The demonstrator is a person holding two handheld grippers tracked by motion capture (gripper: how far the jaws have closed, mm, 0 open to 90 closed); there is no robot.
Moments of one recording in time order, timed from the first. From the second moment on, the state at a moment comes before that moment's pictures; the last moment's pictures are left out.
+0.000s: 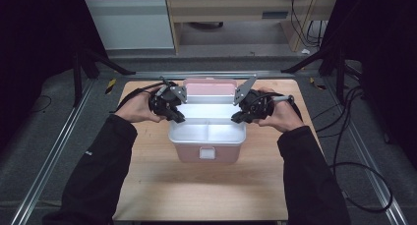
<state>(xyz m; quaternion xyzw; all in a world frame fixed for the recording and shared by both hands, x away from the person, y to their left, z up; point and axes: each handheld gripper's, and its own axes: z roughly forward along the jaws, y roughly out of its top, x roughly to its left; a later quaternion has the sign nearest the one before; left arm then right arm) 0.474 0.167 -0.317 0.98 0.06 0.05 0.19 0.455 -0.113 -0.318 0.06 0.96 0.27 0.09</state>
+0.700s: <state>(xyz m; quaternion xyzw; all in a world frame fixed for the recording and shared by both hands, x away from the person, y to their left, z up) 0.498 0.161 -0.354 0.98 0.06 0.02 0.16 0.479 -0.106 -0.360 0.08 0.96 0.25 0.06</state>
